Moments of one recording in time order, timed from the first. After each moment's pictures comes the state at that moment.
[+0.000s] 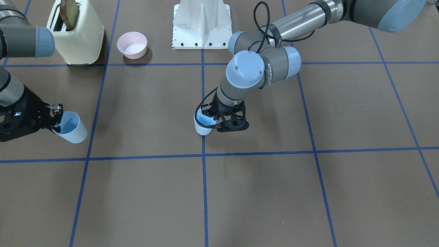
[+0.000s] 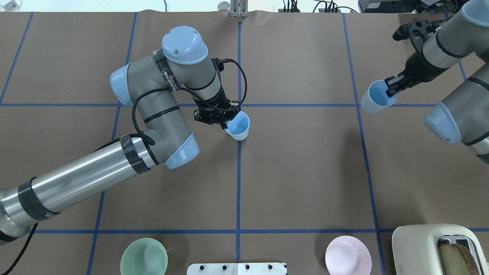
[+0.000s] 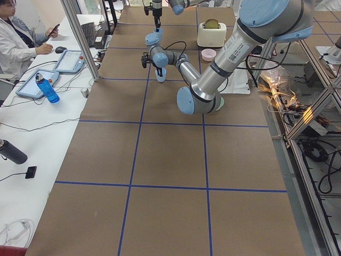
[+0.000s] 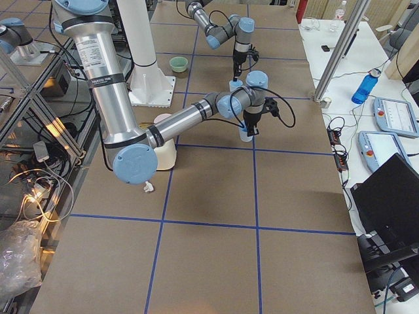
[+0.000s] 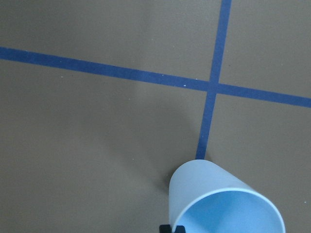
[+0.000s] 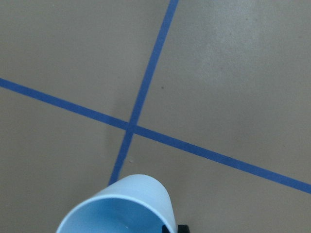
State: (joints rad) left arm -0.65 -2.43 -1.35 -1.78 -2.19 -1.29; right arm 1.04 -1.26 1.78 -1.54 2.22 0.44
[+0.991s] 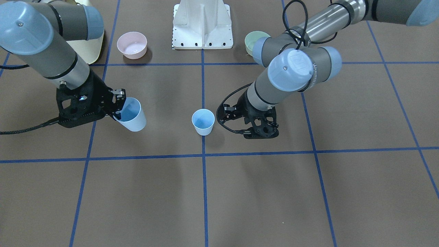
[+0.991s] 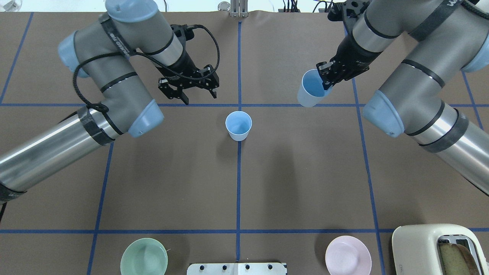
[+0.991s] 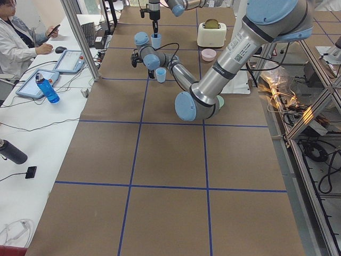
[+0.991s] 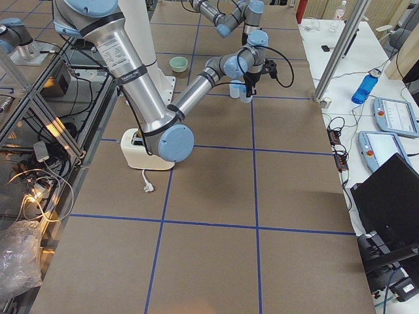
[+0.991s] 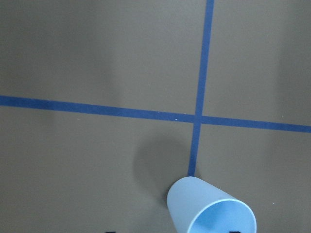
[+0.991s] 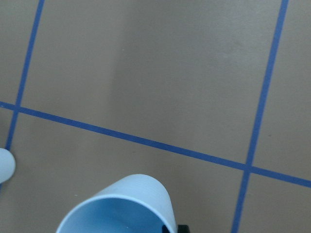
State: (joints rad) left arm -0.82 -2.33 -1.44 -1.82 -2.34 -1.17; right arm 0.90 -0.99 1.79 -1.65 2.24 0.73
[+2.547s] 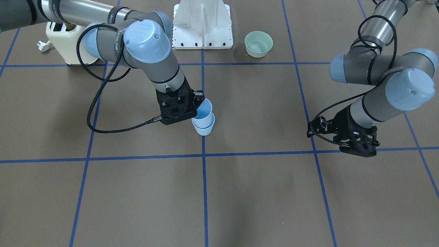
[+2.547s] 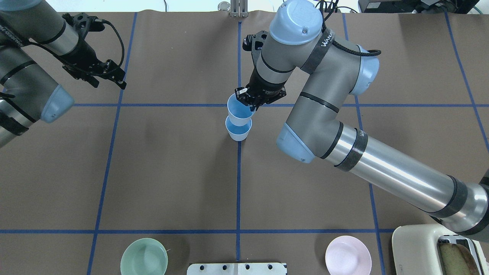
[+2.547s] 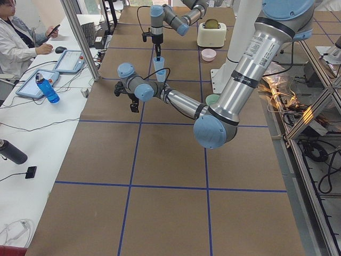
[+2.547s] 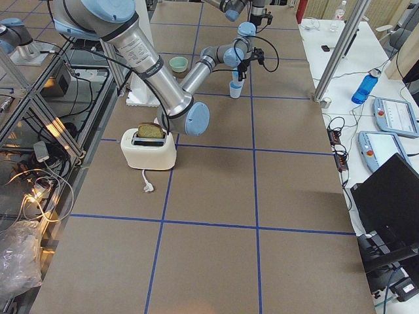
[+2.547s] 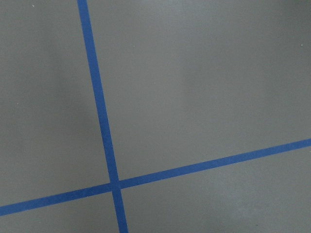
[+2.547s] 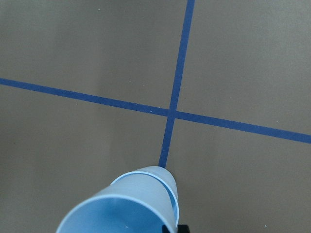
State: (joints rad) left arm -1.02 -2.05 -1.48 -1.81 -2.37 -0.64; right arm 0.69 -0.76 1.54 -1.50 2.11 0.95
